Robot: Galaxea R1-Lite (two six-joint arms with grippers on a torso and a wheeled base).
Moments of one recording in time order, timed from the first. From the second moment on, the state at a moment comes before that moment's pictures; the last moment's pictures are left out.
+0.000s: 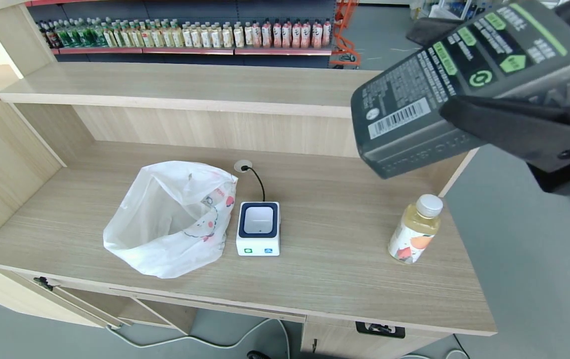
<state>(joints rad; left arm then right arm) 0.00 0.00 0.00 0.00 0.00 0.00 0.56 1.43 -1.00 -0.89 1.06 -0.22</state>
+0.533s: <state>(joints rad) 0.00 0.00 0.00 0.00 0.00 0.00 0.57 1.39 -0.88 -1.01 1.39 -0.69</state>
